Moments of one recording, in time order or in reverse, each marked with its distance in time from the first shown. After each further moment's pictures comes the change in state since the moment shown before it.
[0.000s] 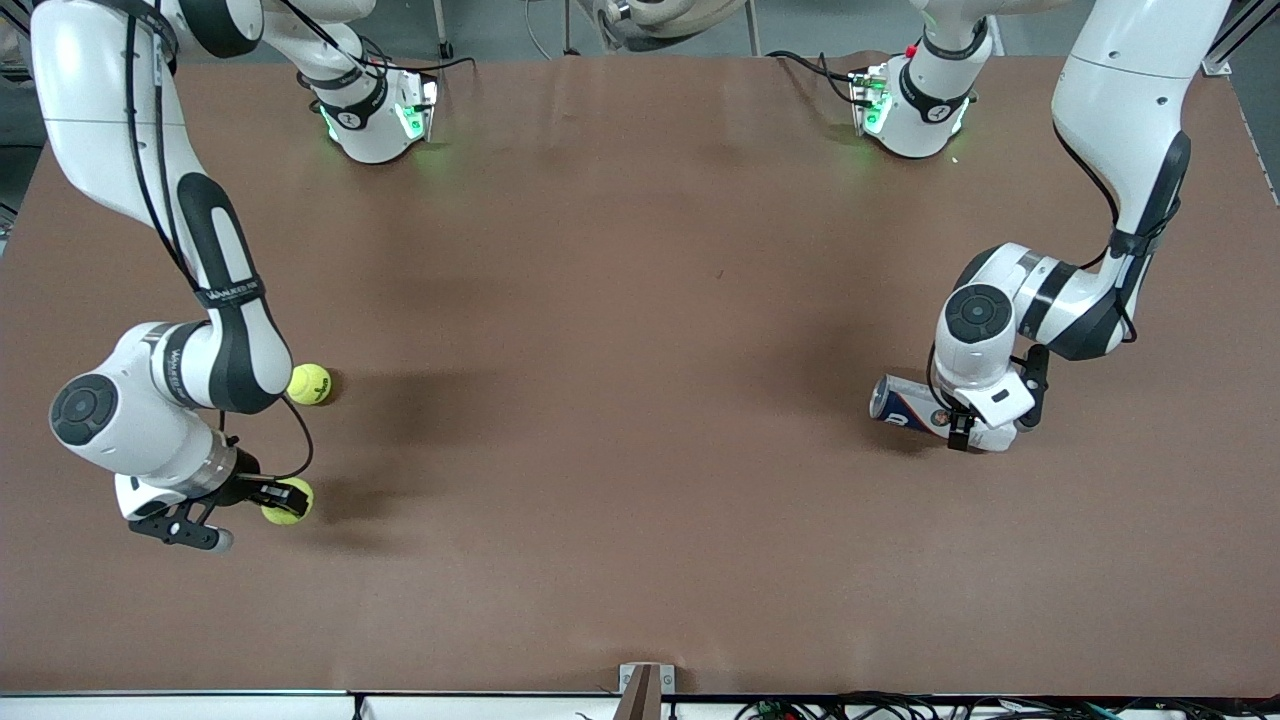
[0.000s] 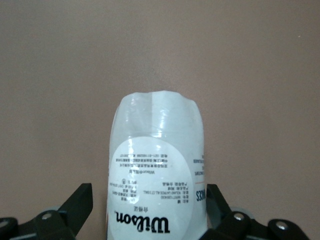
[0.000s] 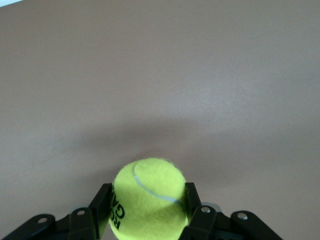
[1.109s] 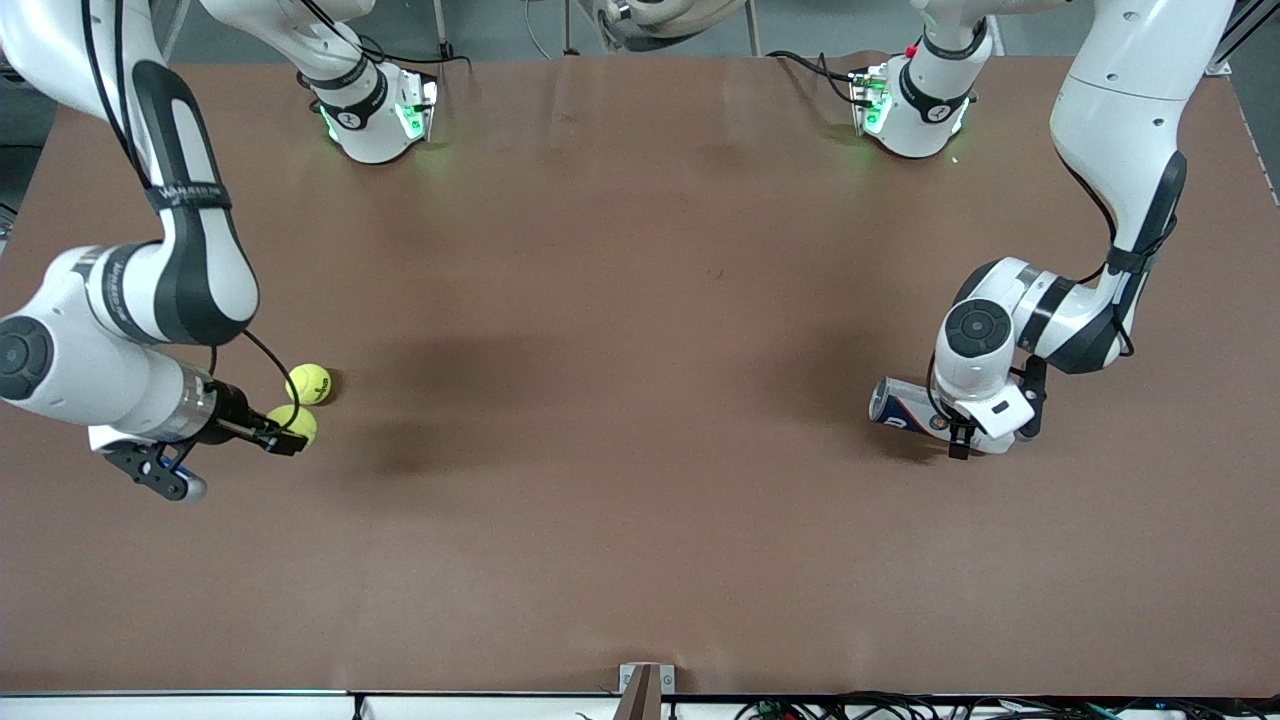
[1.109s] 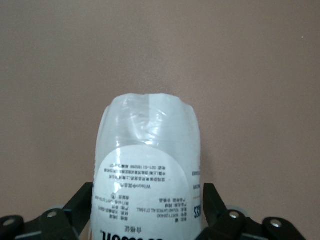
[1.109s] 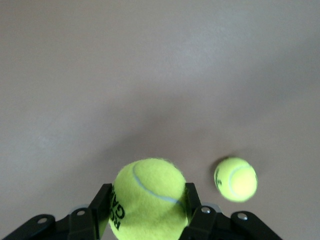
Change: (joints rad) left arm 0.004 0.054 0.005 0.051 0.014 0.005 -0.025; right arm 0.050 -0.255 0.001 -0.085 0.000 -0.350 0.319
